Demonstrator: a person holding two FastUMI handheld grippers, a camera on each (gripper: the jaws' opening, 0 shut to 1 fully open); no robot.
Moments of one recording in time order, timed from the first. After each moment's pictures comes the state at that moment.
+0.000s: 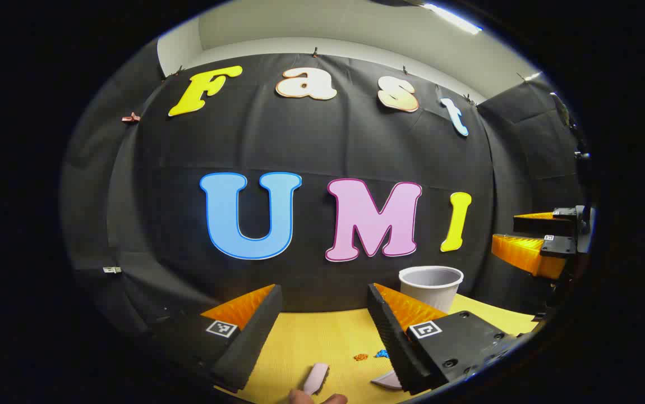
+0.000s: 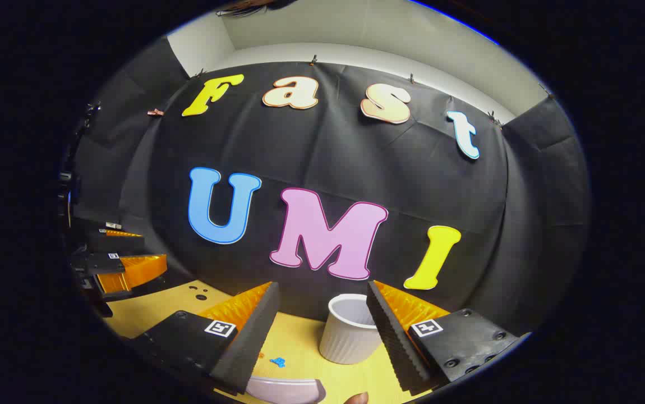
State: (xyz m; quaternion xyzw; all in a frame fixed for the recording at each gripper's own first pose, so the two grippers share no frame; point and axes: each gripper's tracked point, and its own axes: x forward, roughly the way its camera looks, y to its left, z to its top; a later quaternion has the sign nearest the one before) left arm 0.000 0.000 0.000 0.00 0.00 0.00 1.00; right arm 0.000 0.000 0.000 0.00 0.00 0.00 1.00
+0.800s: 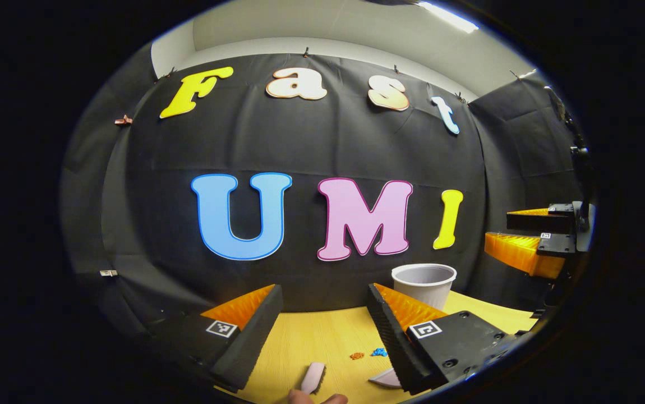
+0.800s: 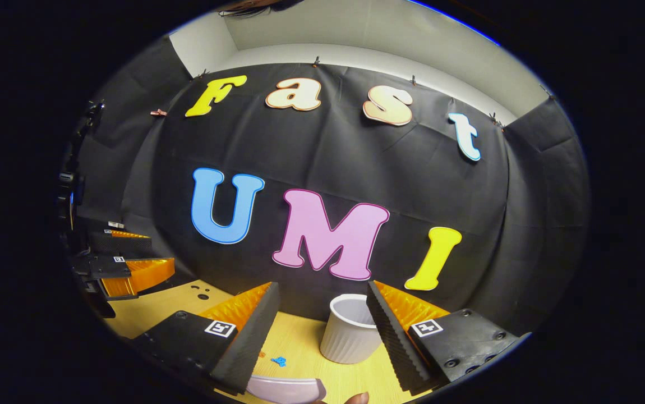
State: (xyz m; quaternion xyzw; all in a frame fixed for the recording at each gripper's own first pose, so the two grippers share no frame) left arm -0.003 -0.008 -0.005 0.01 0.01 -0.01 1.00; right arm -0.002 0.006 -0.004 -0.01 0.00 0.01 1.00
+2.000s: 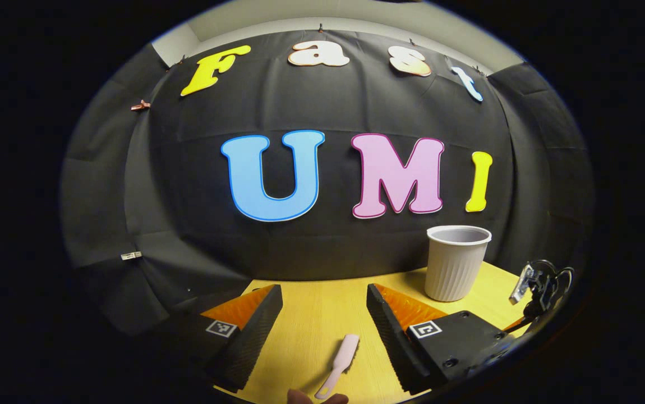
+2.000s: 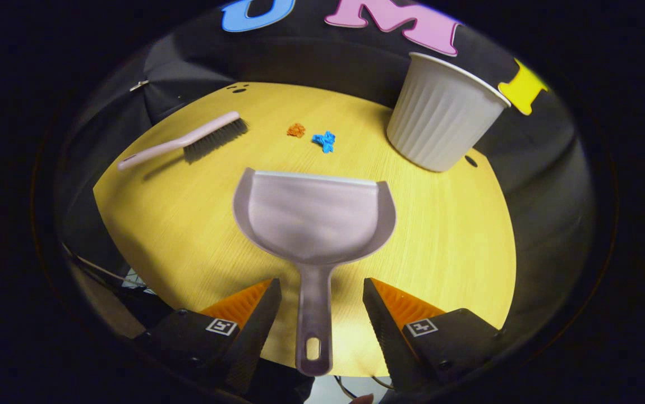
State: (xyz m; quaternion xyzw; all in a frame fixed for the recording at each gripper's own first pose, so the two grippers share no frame) left arm -0.018 0.052 -0.085 0.02 0.09 0.07 0.99; right arm -0.106 0.053 -0.406 -0.01 0.53 0.14 0.84
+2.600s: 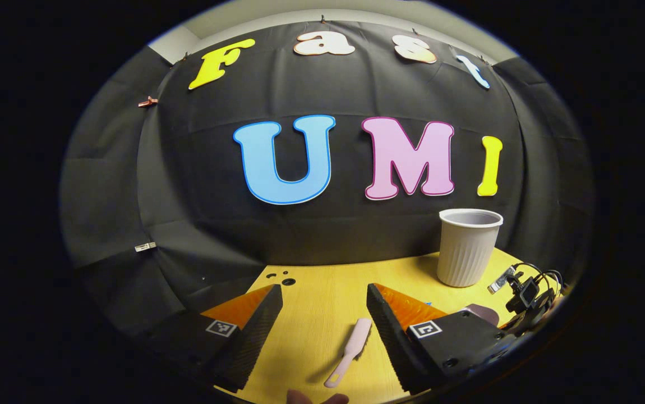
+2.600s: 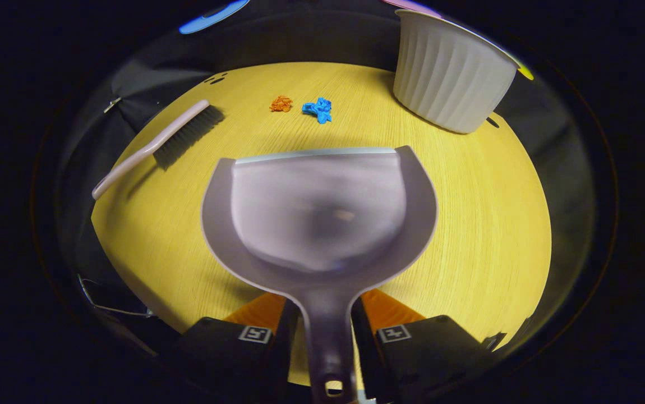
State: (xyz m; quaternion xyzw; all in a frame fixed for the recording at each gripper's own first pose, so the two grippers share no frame) left arm -0.034 0.060 -0.112 0.03 0.13 0.10 0.99; right arm -0.091 0.075 -0.448 0.04 0.58 0.15 0.80
